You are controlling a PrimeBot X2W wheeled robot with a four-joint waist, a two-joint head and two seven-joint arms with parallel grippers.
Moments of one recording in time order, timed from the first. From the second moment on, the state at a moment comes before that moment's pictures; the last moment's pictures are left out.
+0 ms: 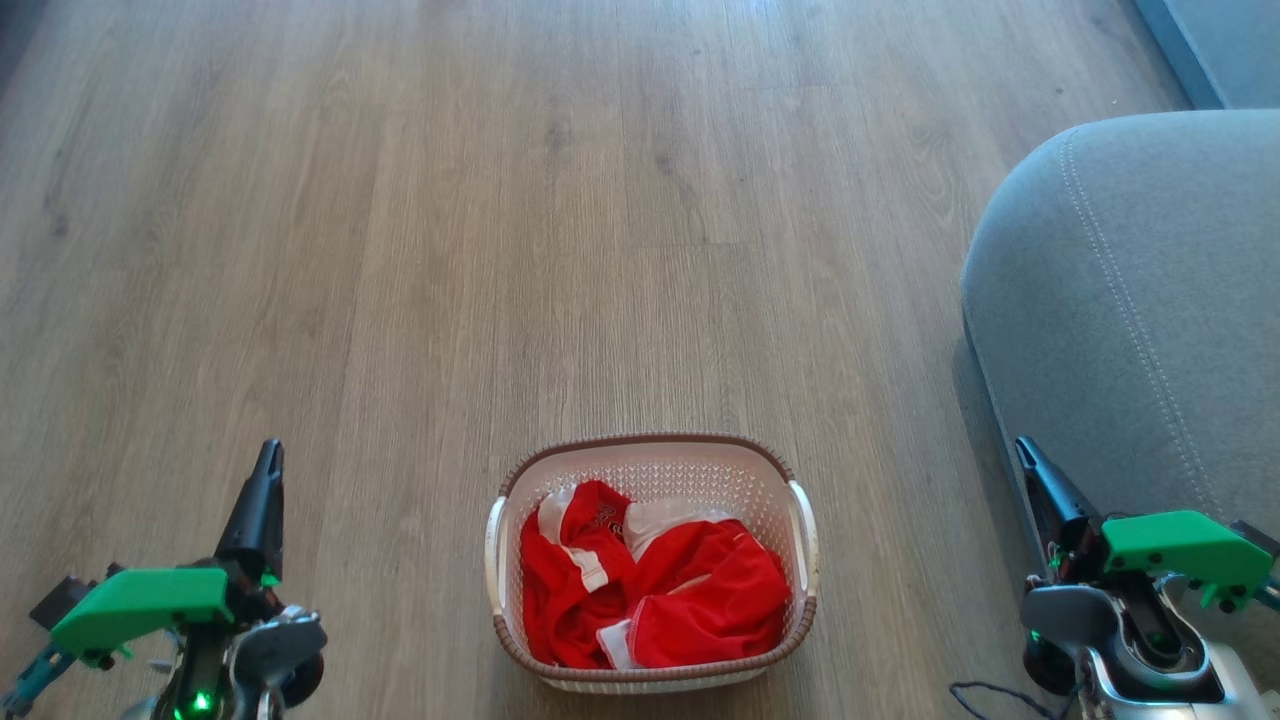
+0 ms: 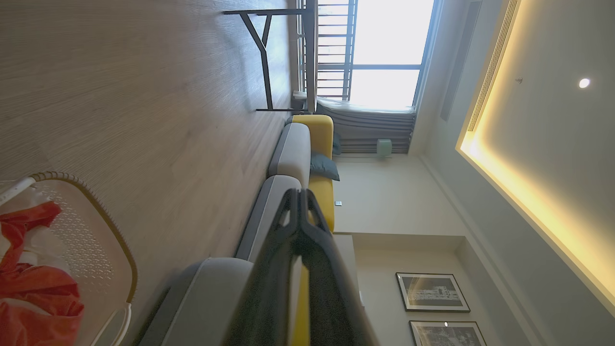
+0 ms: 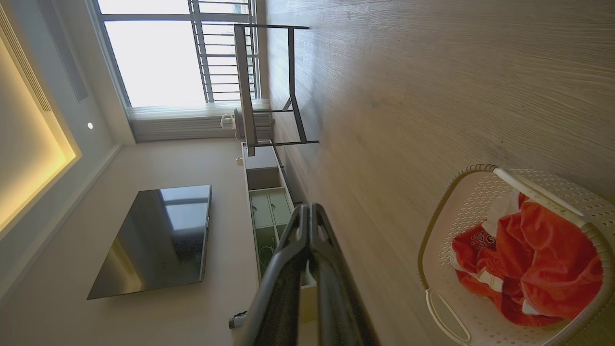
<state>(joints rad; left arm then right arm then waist) -0.05 0.03 0.12 0.25 -1.60 -0.13 0.12 -0.12 -0.05 -0.09 0.31 1.61 0.12 0.10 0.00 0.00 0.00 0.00</state>
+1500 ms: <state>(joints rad) -0.04 0.03 0.09 0.39 -1.53 -0.13 0.05 -0.12 -0.06 0.00 0.42 1.54 0.12 0.03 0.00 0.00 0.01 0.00</state>
